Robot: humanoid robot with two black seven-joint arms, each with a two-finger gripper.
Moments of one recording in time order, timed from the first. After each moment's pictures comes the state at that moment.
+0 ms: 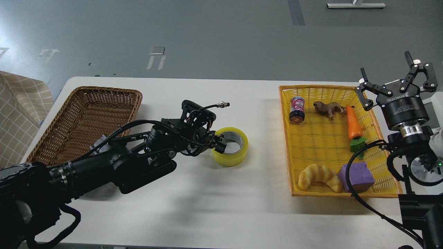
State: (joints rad) left arm -0.80 0.18 -0.42 -1.14 1.89 -0.49 0.28; right arm 0.36 -0.06 1.77 1.04 -0.31 0.49 -0.14
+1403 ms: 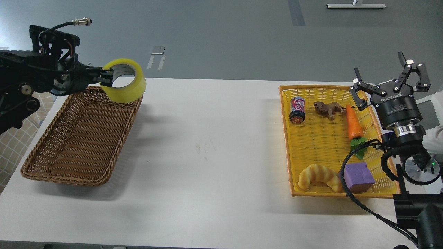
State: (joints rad) left arm -0.90 0.96 -0.48 -1.31 1.63 -0.46 0.15; right arm 0.36 -0.04 1.75 1.04 -0.31 0.49 -0.14
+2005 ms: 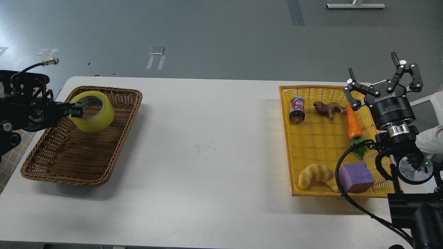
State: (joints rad) left arm -0.69 0.98 -0.48 -1.18 1.61 -0.33 0.12; right arm 0.36 -0.02 1.75 1.04 -0.31 0.49 -0.14
